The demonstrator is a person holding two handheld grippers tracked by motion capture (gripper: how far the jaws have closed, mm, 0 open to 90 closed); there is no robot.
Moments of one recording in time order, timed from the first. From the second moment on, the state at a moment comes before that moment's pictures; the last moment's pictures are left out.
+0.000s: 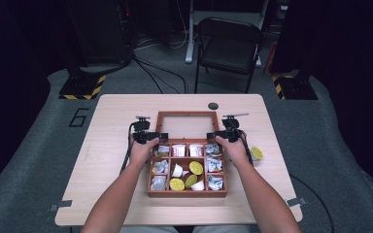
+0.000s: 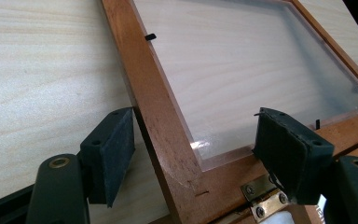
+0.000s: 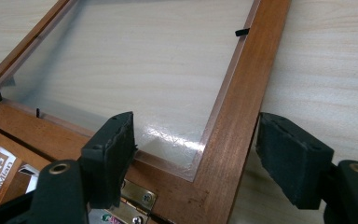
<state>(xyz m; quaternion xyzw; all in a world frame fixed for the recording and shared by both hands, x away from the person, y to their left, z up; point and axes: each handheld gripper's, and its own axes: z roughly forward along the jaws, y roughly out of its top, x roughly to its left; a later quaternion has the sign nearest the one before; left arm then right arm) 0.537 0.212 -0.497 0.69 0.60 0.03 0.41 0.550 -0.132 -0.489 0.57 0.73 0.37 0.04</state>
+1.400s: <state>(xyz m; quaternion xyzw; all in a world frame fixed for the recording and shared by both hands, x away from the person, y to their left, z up) 0.540 0.210 -0.490 0.69 0.59 0.04 0.41 0.549 -0.131 -0.481 0.57 0.73 0.38 0.05</state>
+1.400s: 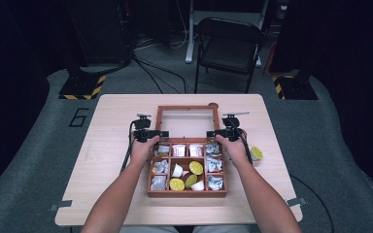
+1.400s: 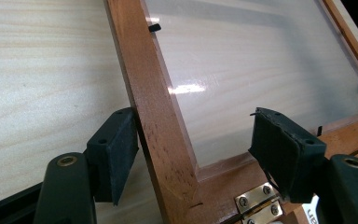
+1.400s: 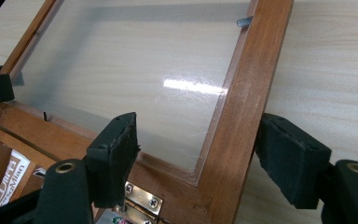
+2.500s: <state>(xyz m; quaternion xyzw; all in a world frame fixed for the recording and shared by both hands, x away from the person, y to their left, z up) 0.518 0.217 -0.458 0.70 0.55 0.07 0.46 0.528 -0.133 -0.443 0.53 0.74 0.41 0.09</state>
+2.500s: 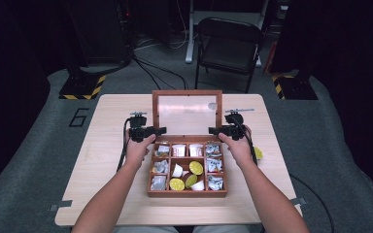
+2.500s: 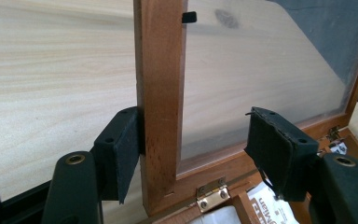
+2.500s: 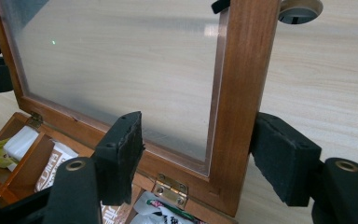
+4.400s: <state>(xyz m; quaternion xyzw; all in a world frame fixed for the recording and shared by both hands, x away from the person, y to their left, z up) 0.459 0.221 -0.422 0.72 0.47 0.13 0.49 0.456 -0.143 -0.399 0.47 0.74 0.46 0.14</state>
